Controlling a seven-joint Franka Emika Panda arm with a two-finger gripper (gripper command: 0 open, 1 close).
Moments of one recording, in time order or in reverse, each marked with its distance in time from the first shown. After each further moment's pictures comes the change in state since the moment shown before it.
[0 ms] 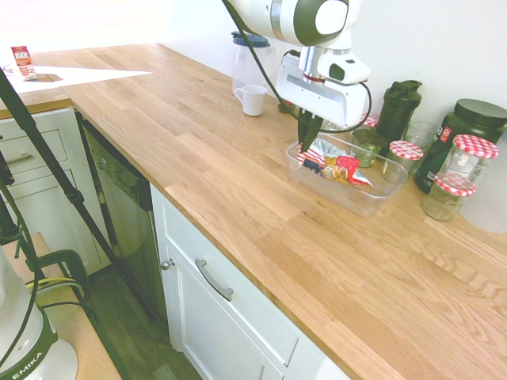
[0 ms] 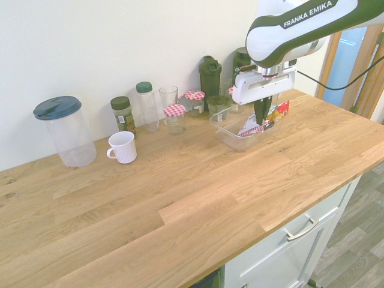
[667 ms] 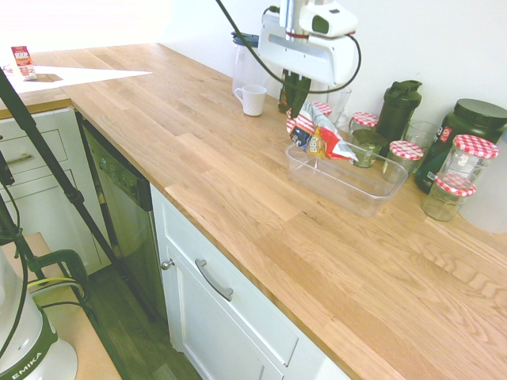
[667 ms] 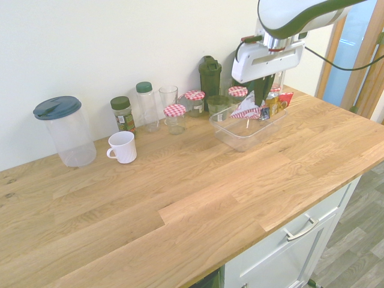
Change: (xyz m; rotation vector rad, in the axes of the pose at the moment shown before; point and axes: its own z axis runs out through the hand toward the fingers) arm -0.036 0.004 -0.052 0.069 0.052 -0.045
